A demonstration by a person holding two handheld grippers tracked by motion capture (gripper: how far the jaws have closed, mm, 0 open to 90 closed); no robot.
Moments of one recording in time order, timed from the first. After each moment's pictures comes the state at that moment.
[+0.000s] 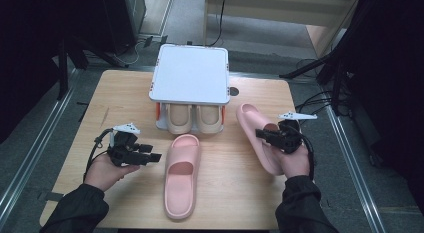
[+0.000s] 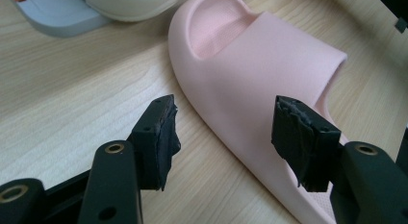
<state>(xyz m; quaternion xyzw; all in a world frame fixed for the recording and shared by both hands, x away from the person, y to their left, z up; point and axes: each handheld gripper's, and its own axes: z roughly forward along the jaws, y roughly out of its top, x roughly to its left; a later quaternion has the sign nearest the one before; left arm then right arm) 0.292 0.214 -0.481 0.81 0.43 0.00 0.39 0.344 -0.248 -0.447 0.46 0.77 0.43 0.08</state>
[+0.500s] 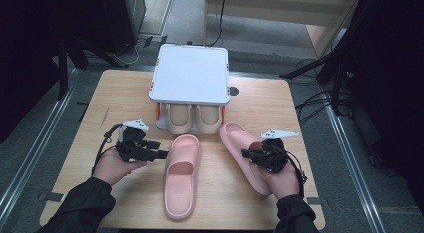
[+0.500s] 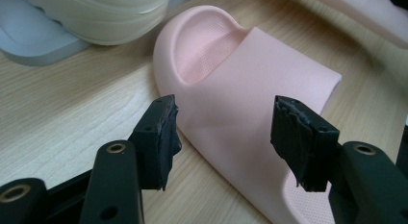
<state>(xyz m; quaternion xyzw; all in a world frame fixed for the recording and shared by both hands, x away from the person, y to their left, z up) 0.305 0.197 -0.480 0.82 0.41 -0.02 0.39 0.299 -0.209 -0.466 0.43 0.81 0.39 0.05</state>
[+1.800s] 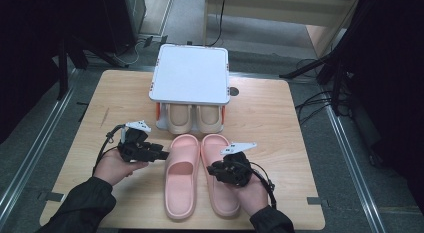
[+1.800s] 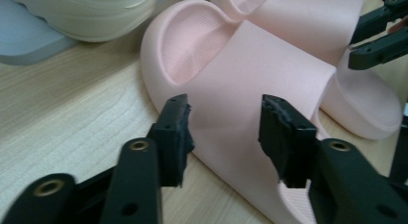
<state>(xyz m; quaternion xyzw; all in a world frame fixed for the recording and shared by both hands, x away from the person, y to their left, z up) 0.303 0.195 -0.480 0.83 0.41 -0.03 0.38 0.268 -0.127 -0.483 0.37 0.85 0.38 0.02</state>
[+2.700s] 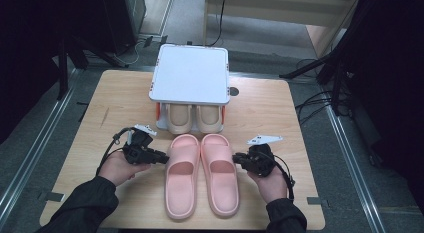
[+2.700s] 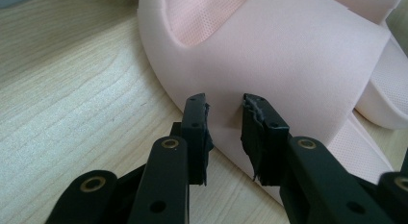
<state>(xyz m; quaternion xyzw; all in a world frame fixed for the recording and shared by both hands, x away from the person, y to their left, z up) 0.310 0.187 -0.502 0.84 0.42 -0.06 0.34 0.300 -0.188 -0.492 0.42 0.83 0.37 0.07</state>
